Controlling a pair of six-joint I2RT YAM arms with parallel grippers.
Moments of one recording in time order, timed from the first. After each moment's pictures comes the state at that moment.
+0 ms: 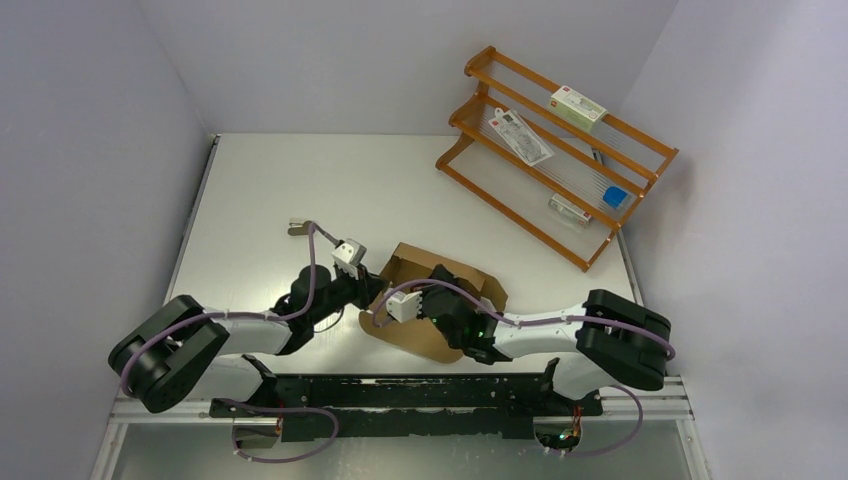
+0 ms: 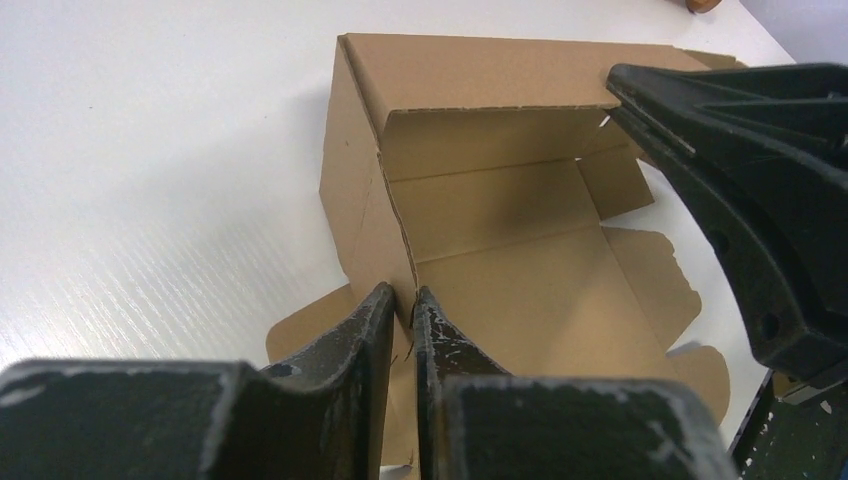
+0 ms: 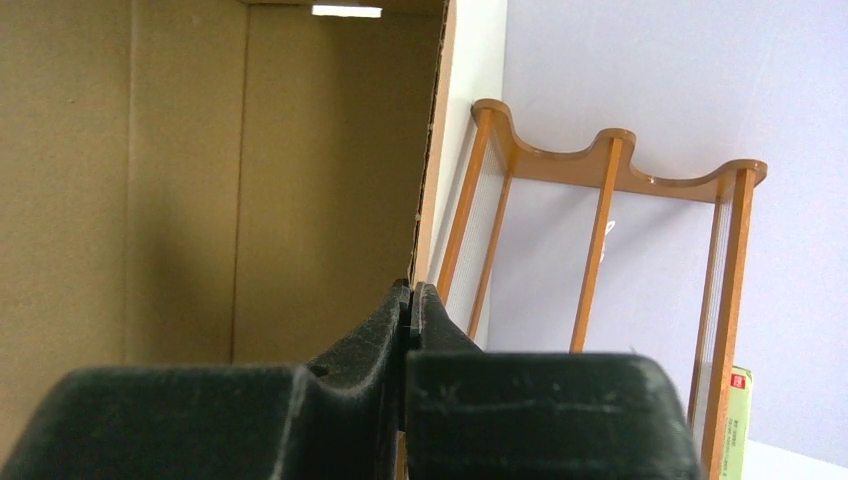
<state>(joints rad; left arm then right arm) -0.71 1.32 0.21 0.87 0.12 -0.33 1.16 1.42 0.48 0.49 0.68 -1.10</state>
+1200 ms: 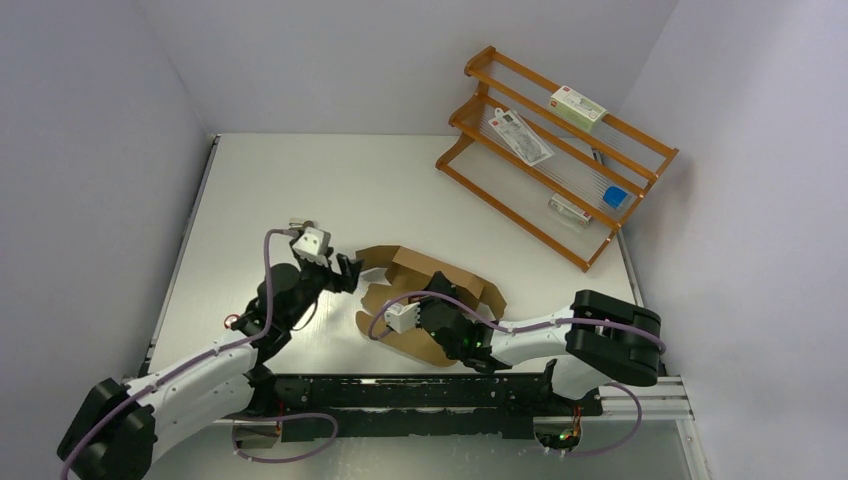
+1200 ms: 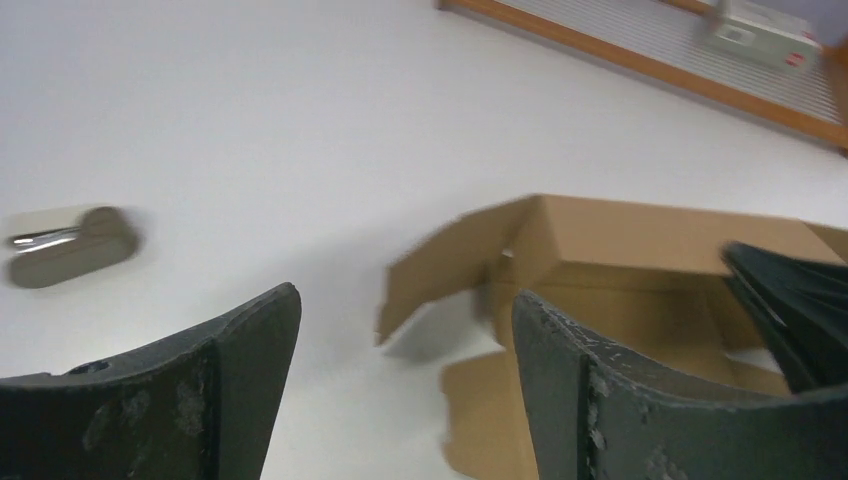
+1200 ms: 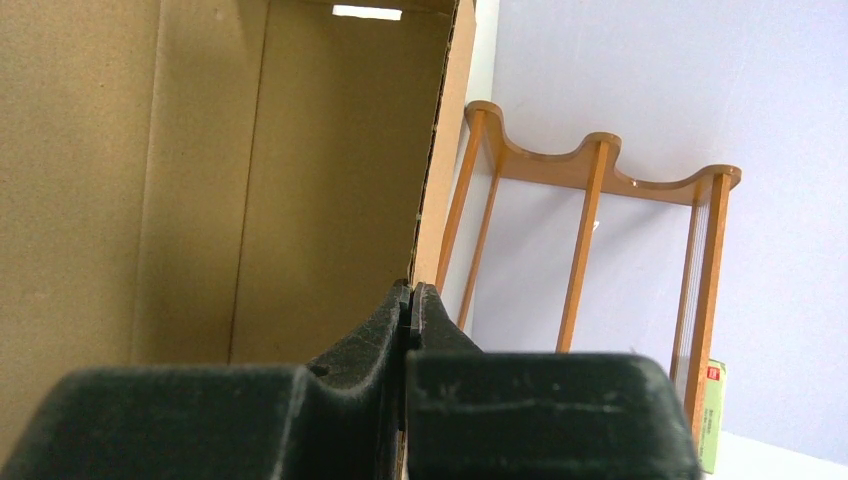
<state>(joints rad) -0.65 0.84 0.23 0.49 -0.14 -0.21 1.24 1.47 0.42 0.59 0.76 -1.12</state>
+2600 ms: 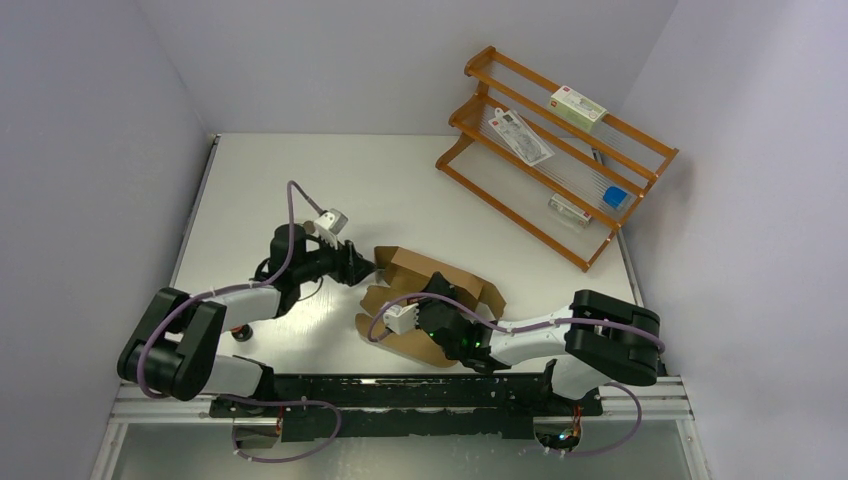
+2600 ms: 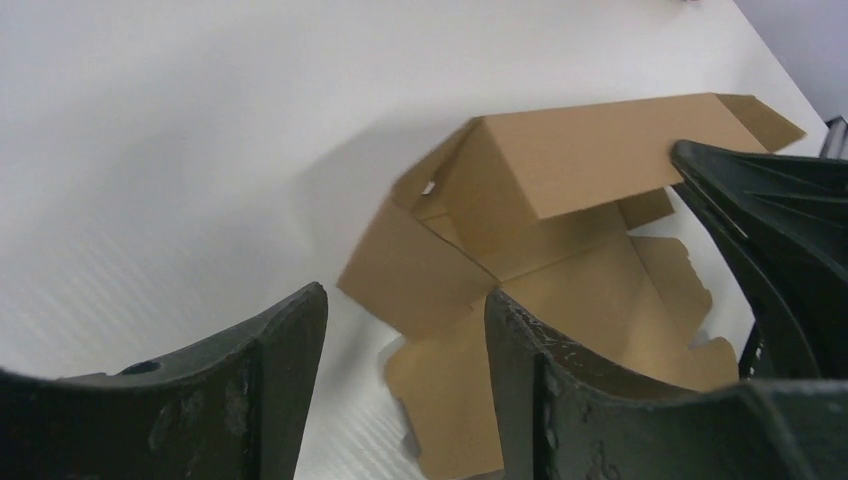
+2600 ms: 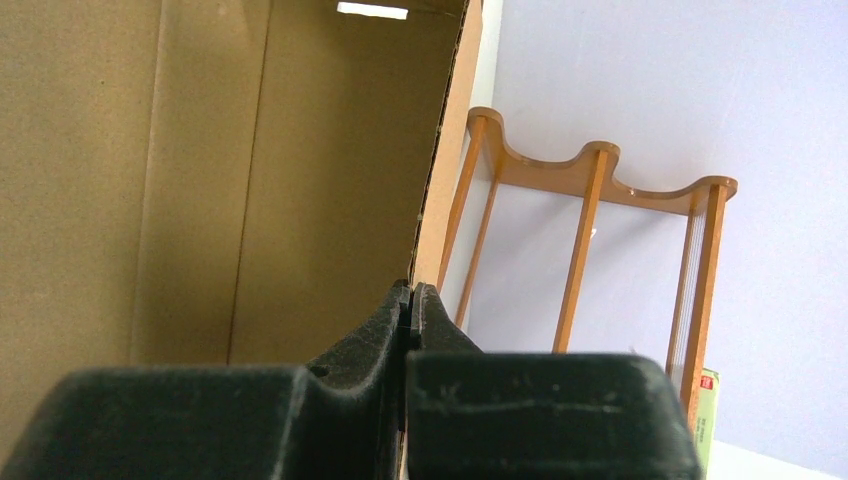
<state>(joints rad) -0.32 1.38 0.41 0.58 0.59 -0.23 1.24 1.48 0.43 0.58 0.76 -1.13</state>
